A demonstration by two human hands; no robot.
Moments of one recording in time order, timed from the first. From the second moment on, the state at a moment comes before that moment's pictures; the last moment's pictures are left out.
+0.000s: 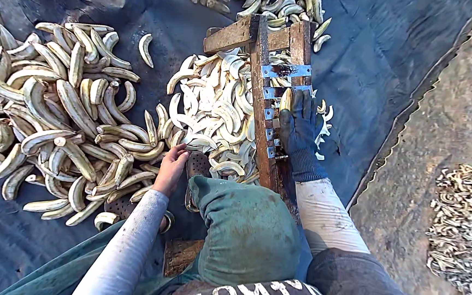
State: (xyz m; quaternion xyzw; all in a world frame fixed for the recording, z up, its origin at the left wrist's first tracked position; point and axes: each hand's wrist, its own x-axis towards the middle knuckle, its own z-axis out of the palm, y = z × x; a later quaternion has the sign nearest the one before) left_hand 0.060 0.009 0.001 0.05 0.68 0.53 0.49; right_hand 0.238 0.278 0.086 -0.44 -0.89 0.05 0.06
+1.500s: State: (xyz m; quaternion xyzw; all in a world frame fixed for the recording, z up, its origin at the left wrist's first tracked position) left_hand 0.074 -0.030 0.029 0.06 0.72 0.52 0.45; right_hand 0.389 0.140 0.128 -0.45 -0.66 0.57 0.19
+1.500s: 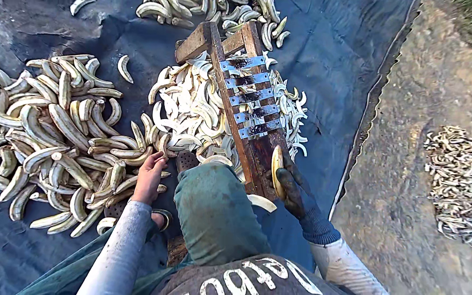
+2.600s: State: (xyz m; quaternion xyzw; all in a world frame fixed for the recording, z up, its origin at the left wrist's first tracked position) left_hand 0.084 -0.046 0.012 0.06 0.74 0.50 0.45; right_hand 0.305 0.232 0.080 -0.40 -0.92 0.04 -0.01
